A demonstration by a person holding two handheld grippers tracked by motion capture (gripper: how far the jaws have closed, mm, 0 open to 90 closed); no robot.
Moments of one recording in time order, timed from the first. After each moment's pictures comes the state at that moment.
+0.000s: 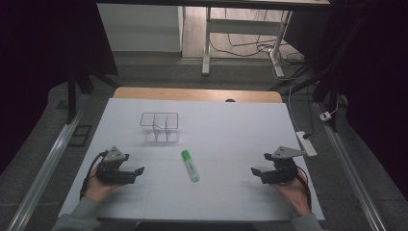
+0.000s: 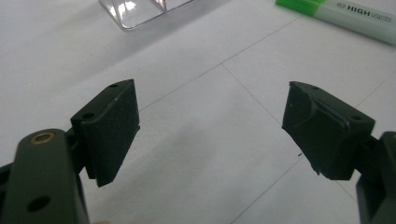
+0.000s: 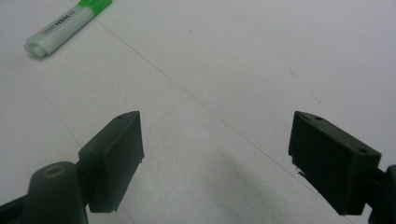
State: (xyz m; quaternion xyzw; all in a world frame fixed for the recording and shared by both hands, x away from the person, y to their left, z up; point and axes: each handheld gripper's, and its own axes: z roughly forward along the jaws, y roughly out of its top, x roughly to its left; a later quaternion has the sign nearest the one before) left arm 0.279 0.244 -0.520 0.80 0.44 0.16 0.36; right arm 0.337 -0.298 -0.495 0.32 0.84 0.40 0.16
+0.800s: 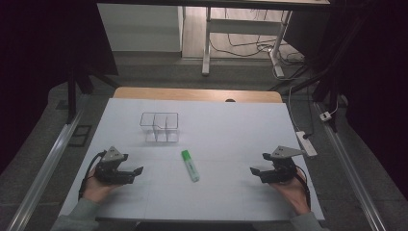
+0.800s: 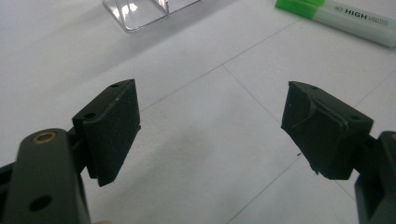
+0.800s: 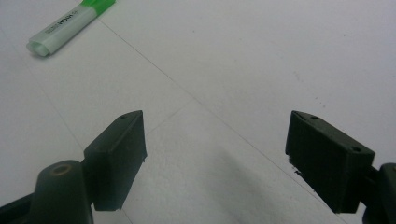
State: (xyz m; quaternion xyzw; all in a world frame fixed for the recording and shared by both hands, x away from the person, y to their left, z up) left arm 0.277 0.246 -0.518 0.80 0.44 0.16 0.37; right arm 0.338 -0.295 -0.495 0.31 0.85 0.40 0.16
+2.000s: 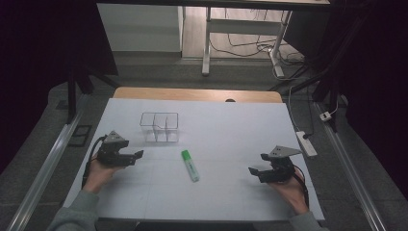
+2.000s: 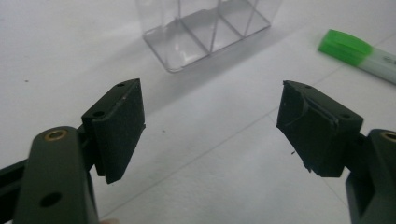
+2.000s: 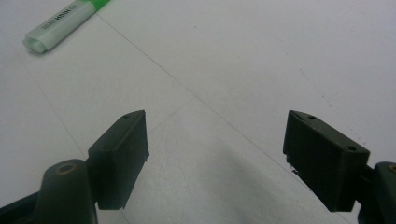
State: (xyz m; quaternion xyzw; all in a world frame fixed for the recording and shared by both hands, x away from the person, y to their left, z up) left arm 0.323 0.254 -0.508 0.78 0.47 0.16 0.37; right arm 0.341 -0.291 -0.499 0.31 0.85 0.39 0.15
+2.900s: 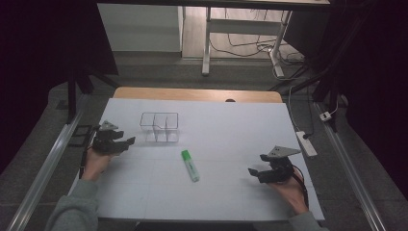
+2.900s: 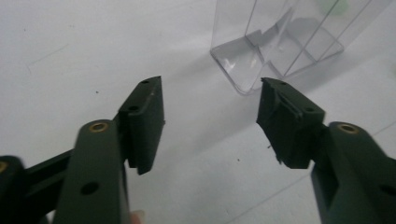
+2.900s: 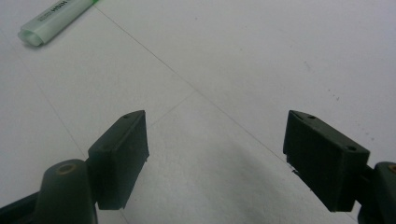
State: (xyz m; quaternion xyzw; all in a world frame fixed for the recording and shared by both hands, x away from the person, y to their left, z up) left arm 0.360 0.282 -0.512 0.76 0.51 0.19 0.36; right arm 0.343 -0.290 -0.503 0.31 0.86 0.39 0.15
